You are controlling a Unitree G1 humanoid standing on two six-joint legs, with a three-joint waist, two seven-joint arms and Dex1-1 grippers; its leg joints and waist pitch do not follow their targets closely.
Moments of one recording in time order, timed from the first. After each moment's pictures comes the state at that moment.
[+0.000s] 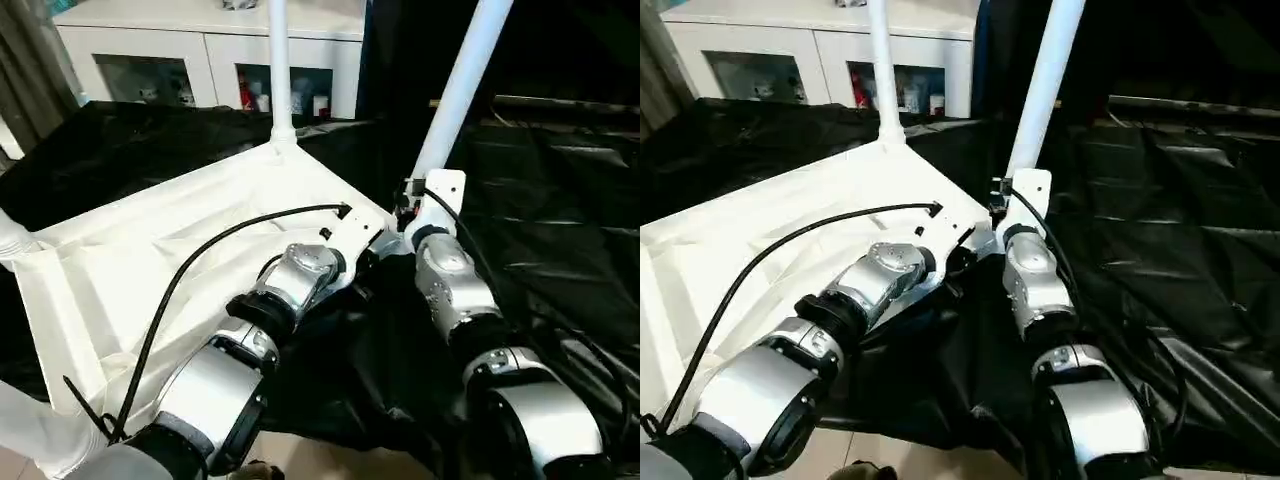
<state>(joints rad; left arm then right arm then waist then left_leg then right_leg) -0.95 -0.07 -0.21 1.12 0.07 0.23 -0.43 -0.79 -0.04 -0.07 0.98 0.13 -0.08 -0.12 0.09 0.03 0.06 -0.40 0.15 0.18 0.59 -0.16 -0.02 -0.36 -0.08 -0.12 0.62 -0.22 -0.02</state>
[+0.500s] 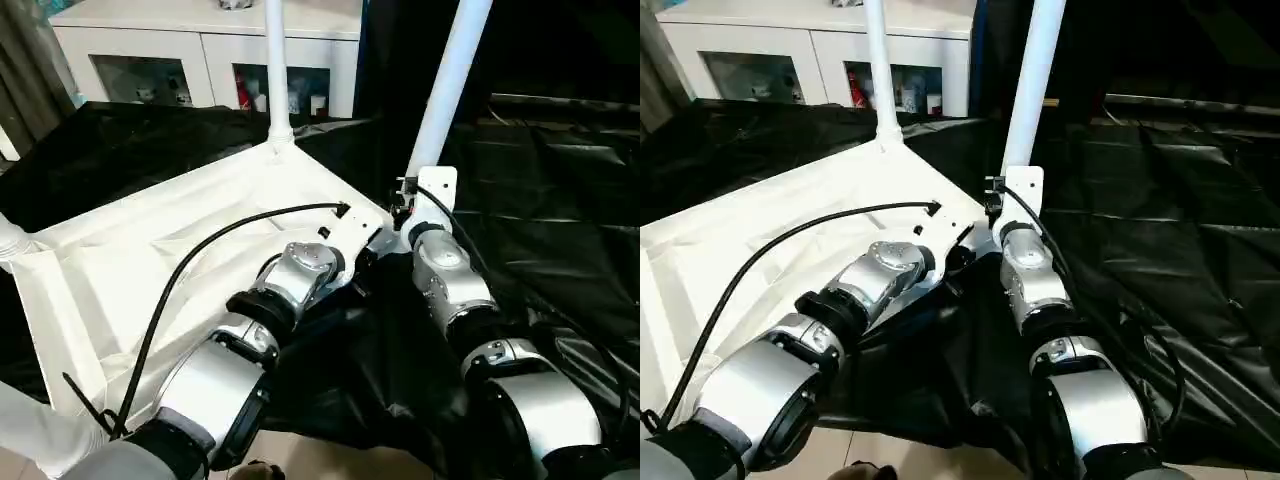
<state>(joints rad) -0.97 -0.07 -0.21 1.14 0.07 0.21 -0.43 -0.82 -0.05 -0.06 1.01 0.08 -0.09 -0.08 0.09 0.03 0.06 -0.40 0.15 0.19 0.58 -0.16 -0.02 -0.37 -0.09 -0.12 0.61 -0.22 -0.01</state>
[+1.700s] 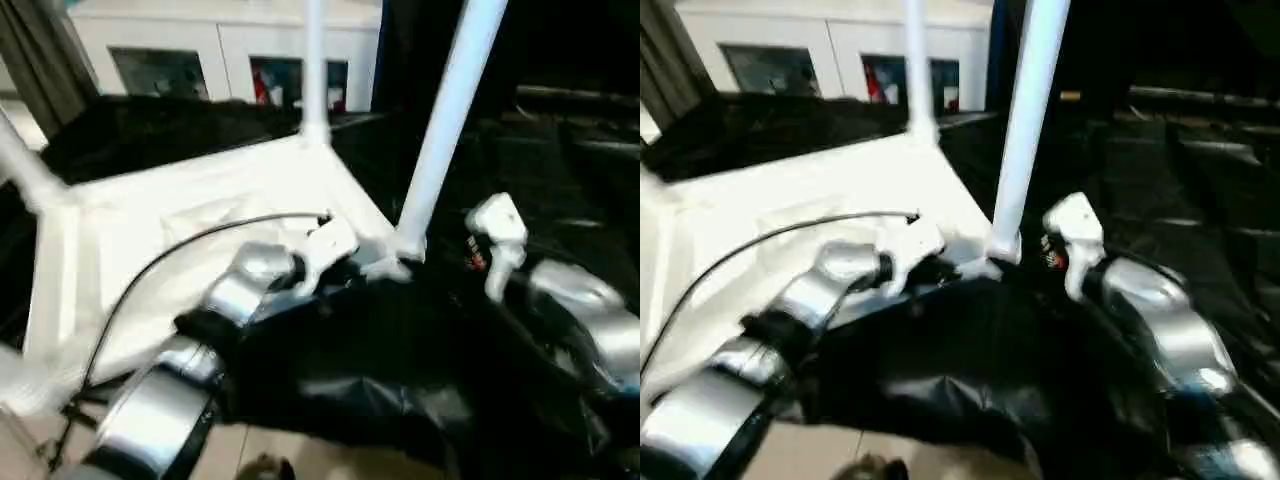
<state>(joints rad) -0.73 0.17 -0.32 0.80 0.08 -0.01 -0.96 -0.29 -0.60 0.09 0.02 0.32 0.34 0.83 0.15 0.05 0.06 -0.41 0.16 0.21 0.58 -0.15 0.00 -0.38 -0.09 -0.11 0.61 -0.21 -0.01</state>
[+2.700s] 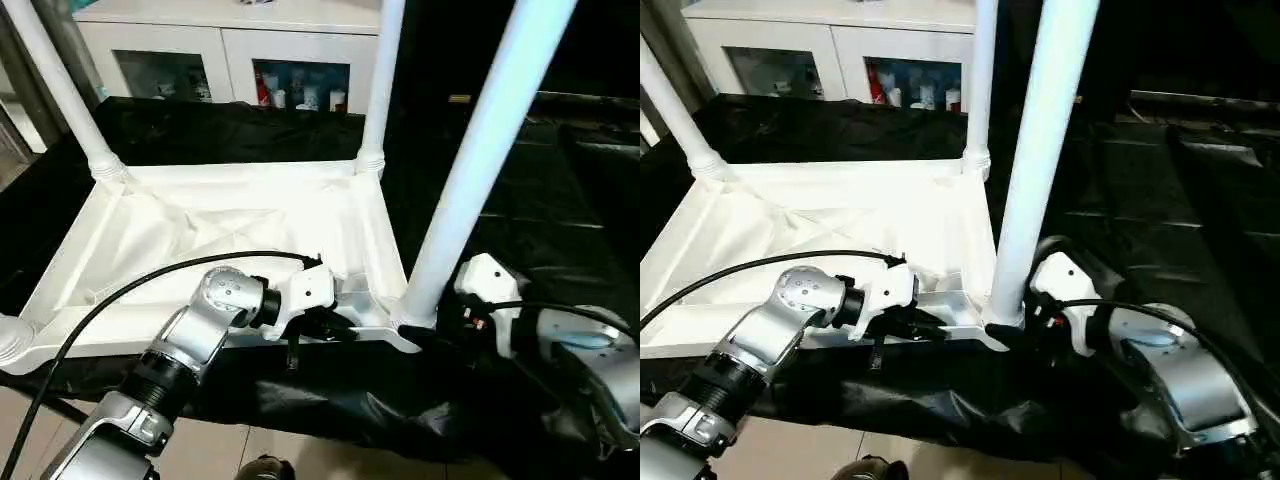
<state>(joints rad) -0.52 0.31 -0.39 0.40 0.02 0.09 -1.21 -0.17 -0.64 0.16 -0.09 0.24 0.38 0.88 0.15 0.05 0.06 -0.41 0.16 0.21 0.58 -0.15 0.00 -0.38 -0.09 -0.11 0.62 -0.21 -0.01</state>
